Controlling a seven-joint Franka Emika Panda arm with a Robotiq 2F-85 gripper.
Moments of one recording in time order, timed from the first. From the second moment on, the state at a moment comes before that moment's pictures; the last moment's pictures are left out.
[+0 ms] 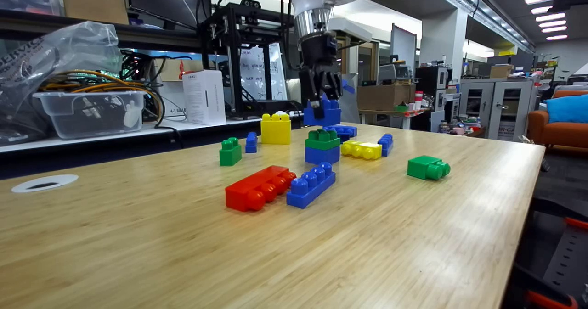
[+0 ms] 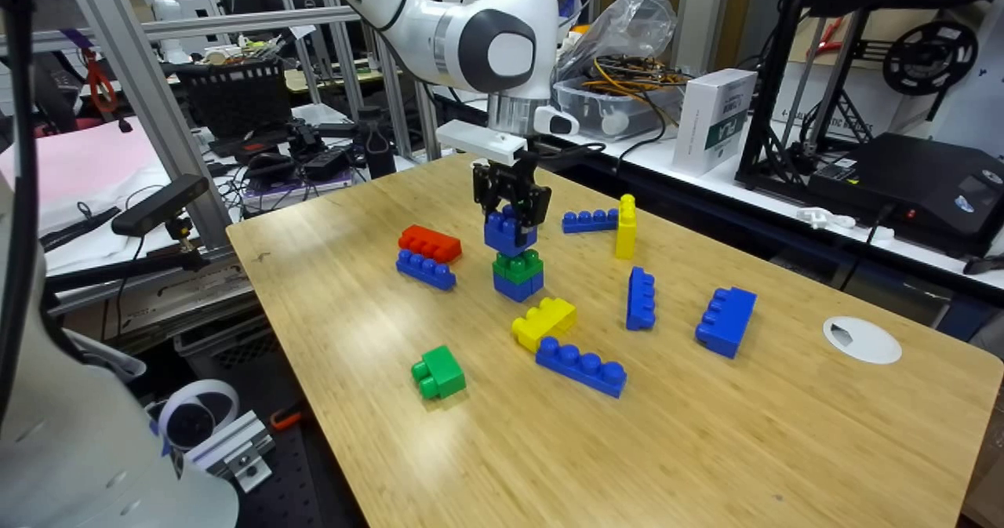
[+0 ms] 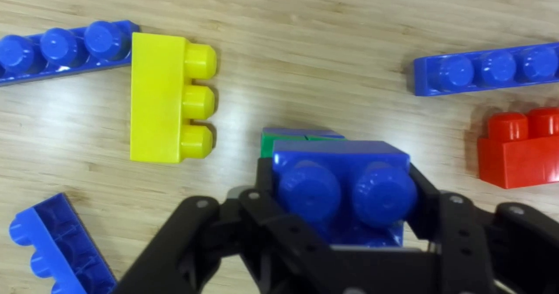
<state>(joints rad) 0.11 0.23 0.10 -2.08 -0.01 2.14 -0.07</state>
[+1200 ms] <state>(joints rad) 0.11 0.25 0.08 -2.09 -0.01 2.17 -0.07</state>
